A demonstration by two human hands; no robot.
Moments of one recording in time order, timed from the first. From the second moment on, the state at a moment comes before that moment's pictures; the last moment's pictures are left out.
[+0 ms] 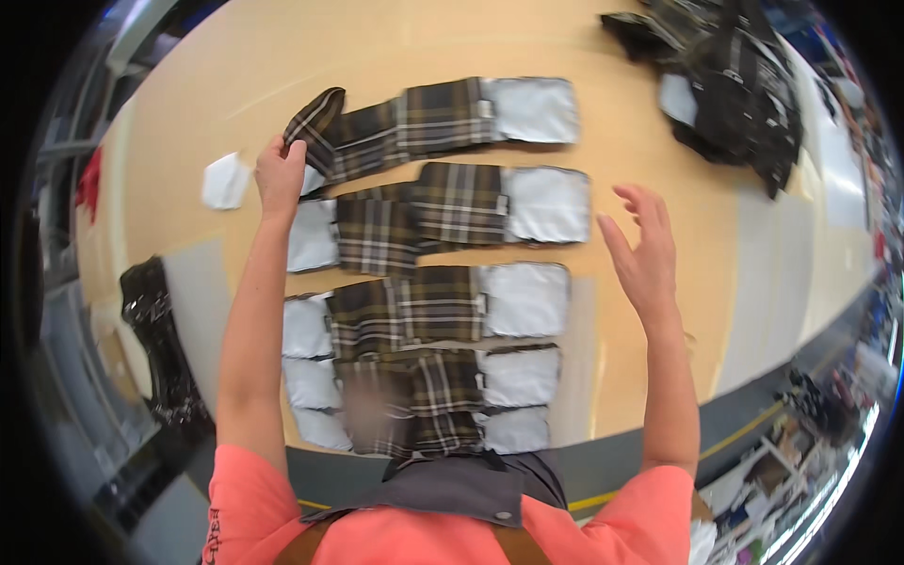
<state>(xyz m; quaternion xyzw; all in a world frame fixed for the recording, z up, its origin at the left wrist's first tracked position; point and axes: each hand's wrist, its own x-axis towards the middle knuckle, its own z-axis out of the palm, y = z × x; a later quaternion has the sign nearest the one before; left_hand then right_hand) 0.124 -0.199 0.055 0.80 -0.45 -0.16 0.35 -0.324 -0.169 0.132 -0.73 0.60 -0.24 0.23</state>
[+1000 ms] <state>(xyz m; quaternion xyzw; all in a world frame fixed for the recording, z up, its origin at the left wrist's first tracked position) 0.001 -0.066 0.018 0.69 -0.67 -0.12 0.23 -0.105 -0.267 0.002 -0.90 0.40 -0.15 0.07</state>
